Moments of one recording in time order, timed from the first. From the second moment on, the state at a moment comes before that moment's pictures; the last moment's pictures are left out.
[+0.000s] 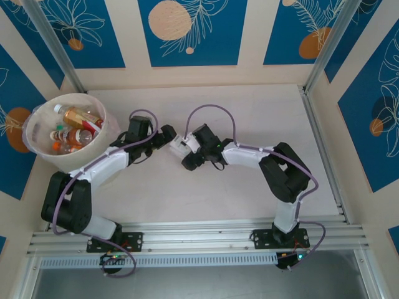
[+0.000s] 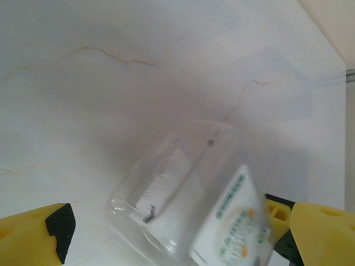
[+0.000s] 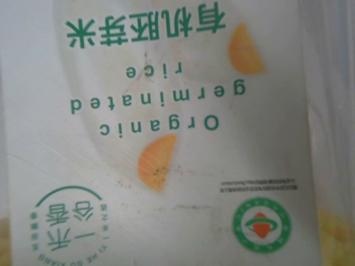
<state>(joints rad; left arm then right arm) -0.36 1.46 0.89 -0.16 0.21 -0.86 0.74 1.83 1.14 -0.19 -0.12 -0.11</state>
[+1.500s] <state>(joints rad) 0.34 1.15 1.74 -0.91 0.15 -0.31 0.50 1.28 0.82 0.14 -0.39 0.17</state>
